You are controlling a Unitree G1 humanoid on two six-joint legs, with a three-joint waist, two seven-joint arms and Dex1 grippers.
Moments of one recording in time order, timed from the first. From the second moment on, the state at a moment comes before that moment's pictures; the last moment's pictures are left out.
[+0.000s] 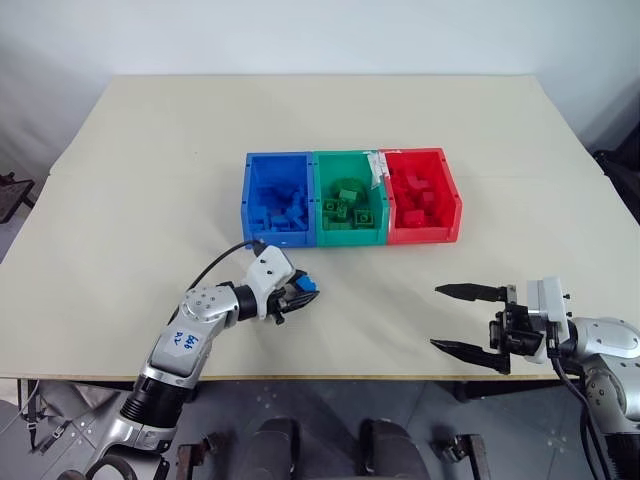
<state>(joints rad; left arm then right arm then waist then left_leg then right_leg) -0.35 0.43 -0.18 -0.11 -0.15 0.45 -0.68 -0.03 -0.72 -0.21 -0.10 0.59 0.05 1.35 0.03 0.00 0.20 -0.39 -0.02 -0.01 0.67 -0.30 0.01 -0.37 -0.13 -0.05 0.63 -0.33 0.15</state>
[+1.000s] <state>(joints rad) -0.80 0.39 0.02 0.35 -0.16 0.28 -0.53 -0.18 -0.57 -0.21 -0.16 0.68 0.17 1.11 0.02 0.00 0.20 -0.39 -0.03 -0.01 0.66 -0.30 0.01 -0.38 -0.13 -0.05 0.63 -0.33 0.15</state>
